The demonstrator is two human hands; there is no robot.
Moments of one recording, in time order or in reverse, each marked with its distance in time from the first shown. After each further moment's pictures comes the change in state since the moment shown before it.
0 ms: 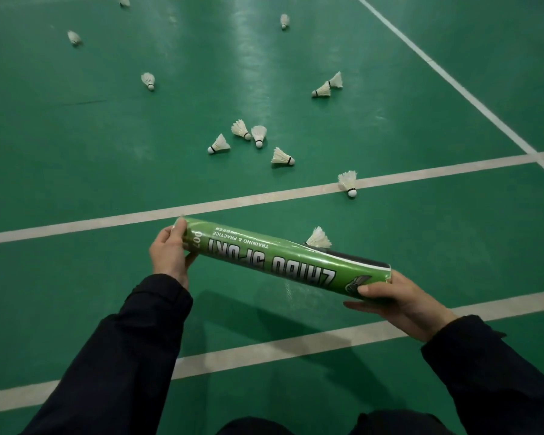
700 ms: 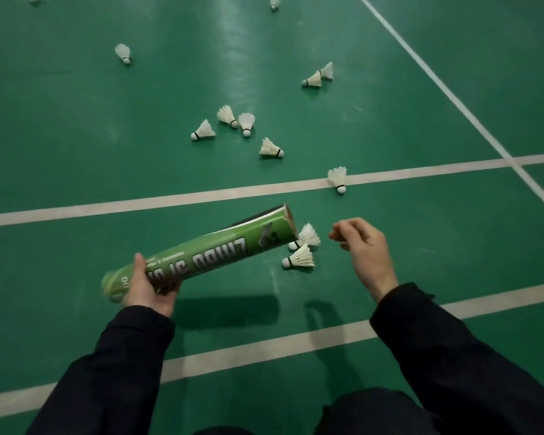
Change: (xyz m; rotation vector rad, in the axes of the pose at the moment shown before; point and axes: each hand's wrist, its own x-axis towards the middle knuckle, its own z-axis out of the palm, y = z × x) left_hand 0.037 -0.067 -0.051 -0.539 0.215 -0.450; right_hand 0.075 -0.024 0.032 -0.501 0.568 -0.391
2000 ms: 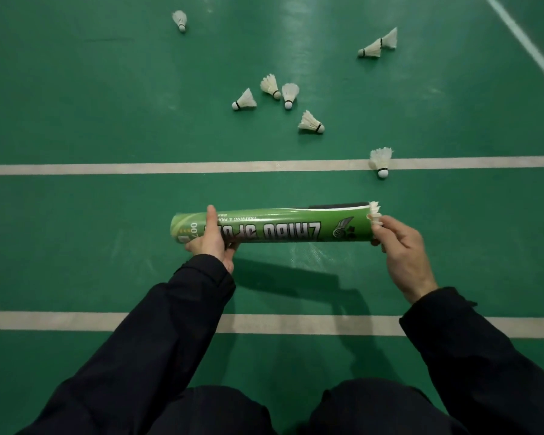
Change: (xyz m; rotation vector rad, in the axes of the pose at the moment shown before) left_hand -0.030 -0.075 0.047 0.095 0.072 0.130; right_hand 0.000 0.032 -0.031 0.057 -0.232 -0.170
